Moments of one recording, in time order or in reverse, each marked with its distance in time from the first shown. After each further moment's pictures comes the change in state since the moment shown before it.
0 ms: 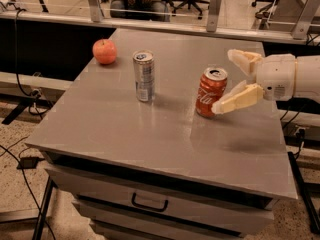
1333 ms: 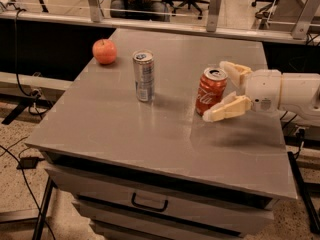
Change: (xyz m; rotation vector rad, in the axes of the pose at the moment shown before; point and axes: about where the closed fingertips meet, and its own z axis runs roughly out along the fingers) arm 0.026 0.006 0.024 -0.008 -0.067 0.044
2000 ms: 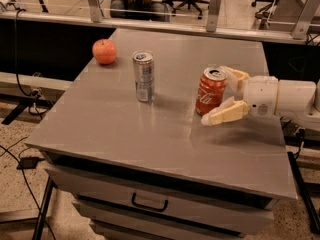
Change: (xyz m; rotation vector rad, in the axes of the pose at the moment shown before) arm 0.015 -0.001 0.005 0.003 -0.029 0.013
